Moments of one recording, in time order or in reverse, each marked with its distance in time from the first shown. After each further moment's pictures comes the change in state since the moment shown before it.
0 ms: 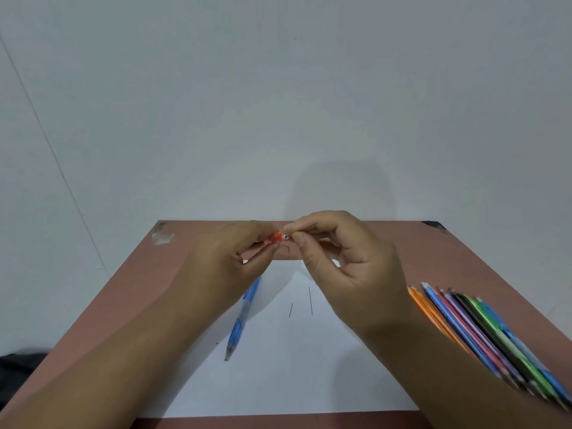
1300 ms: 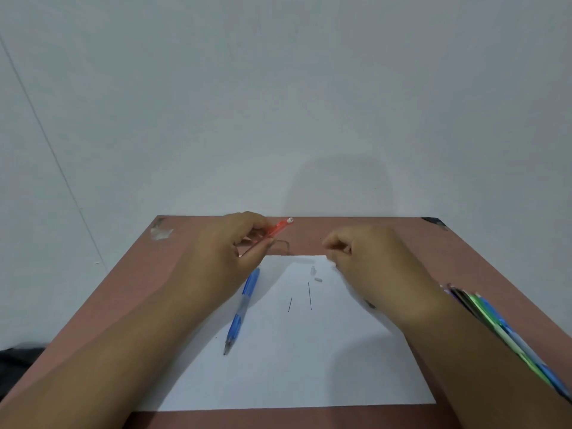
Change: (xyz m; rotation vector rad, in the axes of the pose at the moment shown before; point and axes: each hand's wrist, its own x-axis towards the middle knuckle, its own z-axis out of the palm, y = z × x) left_hand -0.001 -0.006 0.001 -0.050 -0.058 -0.158; right_hand 0.016 0.032 -0.033 -0.700 -0.383 0.510
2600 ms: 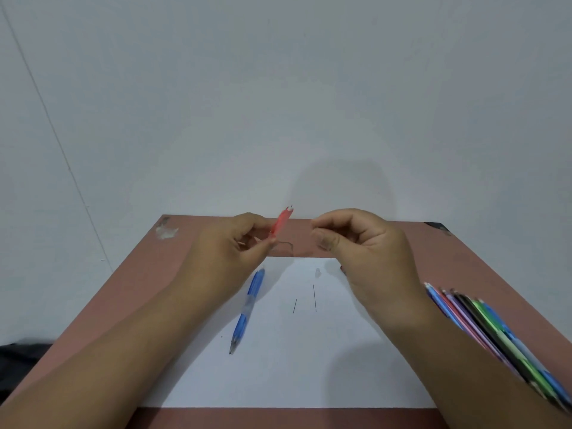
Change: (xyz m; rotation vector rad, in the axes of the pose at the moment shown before) left_hand 0.000 -0.004 0.001 -0.101 -0.029 -0.142; right_hand -0.016 -0.034 0.003 0.866 0.187 -0.027
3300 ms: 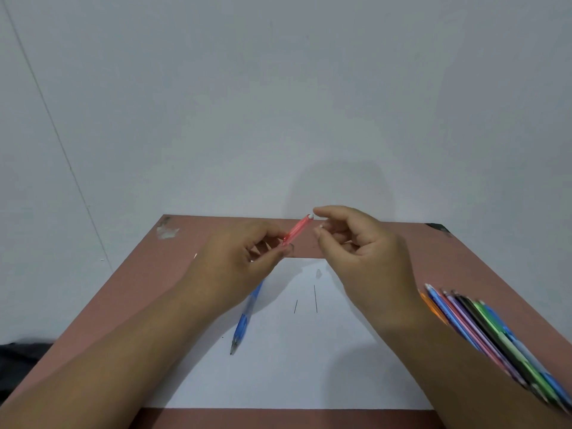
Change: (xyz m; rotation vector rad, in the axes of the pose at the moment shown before) left_hand -0.003 0.006 0.003 0.019 -0.061 0.126; right_hand 0.001 0.012 0.003 -0.237 0.061 -0.196
